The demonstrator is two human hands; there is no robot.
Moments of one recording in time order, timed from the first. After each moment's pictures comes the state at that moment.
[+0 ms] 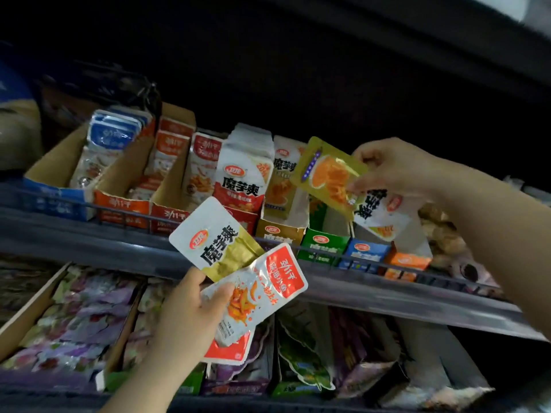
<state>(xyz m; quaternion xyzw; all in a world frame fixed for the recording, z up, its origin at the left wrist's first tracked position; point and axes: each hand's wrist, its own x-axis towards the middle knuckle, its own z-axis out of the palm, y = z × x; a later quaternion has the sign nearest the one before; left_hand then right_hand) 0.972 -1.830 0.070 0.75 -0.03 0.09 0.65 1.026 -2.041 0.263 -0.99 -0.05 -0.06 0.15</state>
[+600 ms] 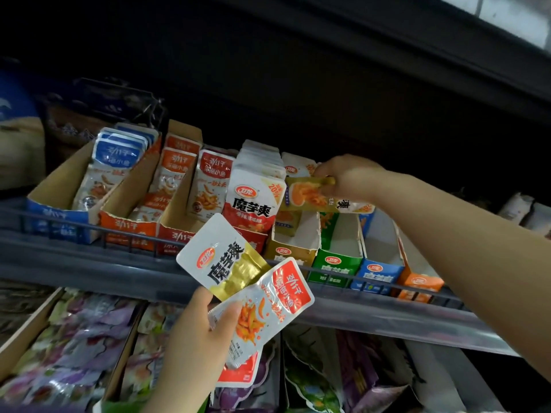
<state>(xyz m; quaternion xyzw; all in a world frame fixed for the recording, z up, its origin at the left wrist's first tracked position) 0.984 -1.823 0.072 0.77 0.00 0.11 0.62 1.087 -1.996 0.252 -0.99 -0.08 -0.05 -0.14</state>
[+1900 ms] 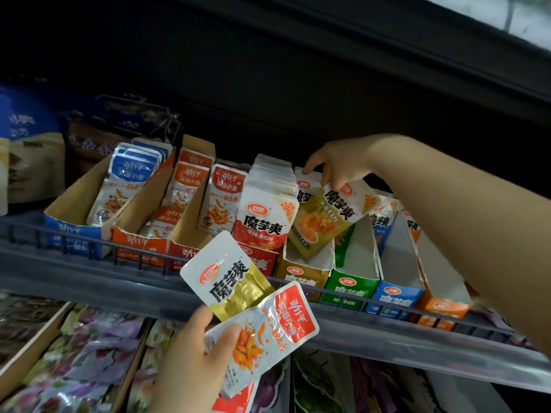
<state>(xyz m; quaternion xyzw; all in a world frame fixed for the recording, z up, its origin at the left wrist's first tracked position) 0.993 -1.813 0.063 0.78 0.01 0.09 0.62 1.113 -1.966 0.289 -0.98 -0.10 0.05 -0.17</state>
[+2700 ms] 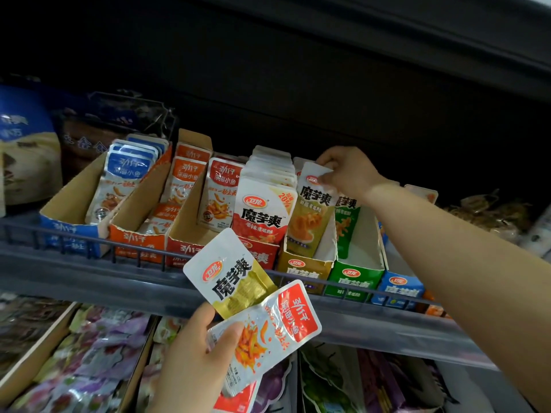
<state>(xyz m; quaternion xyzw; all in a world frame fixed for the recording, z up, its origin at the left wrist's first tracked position) 0.997 -1.813 0.058 0.80 0.01 0.08 0.60 1.135 -2.001 0.232 -0.95 -0.06 -0.17 0.24</state>
